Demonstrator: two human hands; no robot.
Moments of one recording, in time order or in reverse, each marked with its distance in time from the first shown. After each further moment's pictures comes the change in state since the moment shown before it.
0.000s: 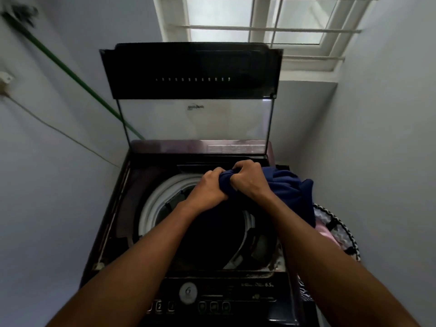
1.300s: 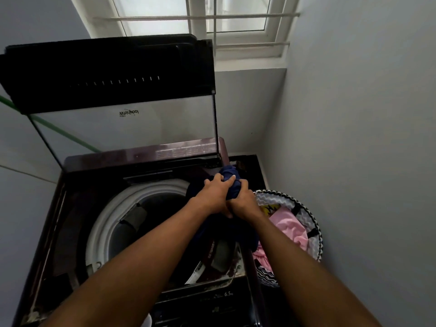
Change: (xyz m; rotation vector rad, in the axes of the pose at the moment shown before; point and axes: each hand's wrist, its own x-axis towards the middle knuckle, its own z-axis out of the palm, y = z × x) left_hand 0.057 0.091 0.102 0.539 -0.420 0.096; right_hand -0.016 0.154 -0.015 0.194 0.011 0.449
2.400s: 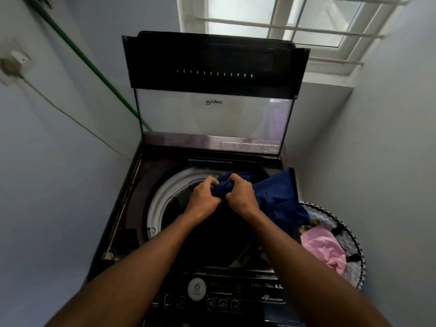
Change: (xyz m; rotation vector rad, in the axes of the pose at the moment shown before) left_hand -0.111 -0.151 0.033 -0.770 0.525 -0.293; right_hand -0.058 -0.114 0.119 -0.235 -0.032 -0.390
